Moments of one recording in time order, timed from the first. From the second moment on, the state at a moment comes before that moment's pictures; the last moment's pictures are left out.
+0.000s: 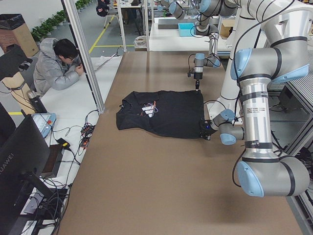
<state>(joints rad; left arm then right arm) -0.04 -1.47 -2.03 -2.29 -1.19 -1.68 0.19 -1.63 2.00 -0.66 1.67 1.68</state>
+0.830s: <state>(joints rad) -0.19 -1.44 -2.30 -2.30 -1.53 -1.60 0.38 -1.68 2.15 -0.57 2.05 1.68</state>
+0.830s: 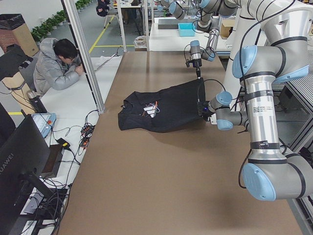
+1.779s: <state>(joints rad) -0.33 -1.41 -2.42 -2.30 -1.74 -1.60 0.57 -1.64 2.07 -0.32 2.24 1.72</state>
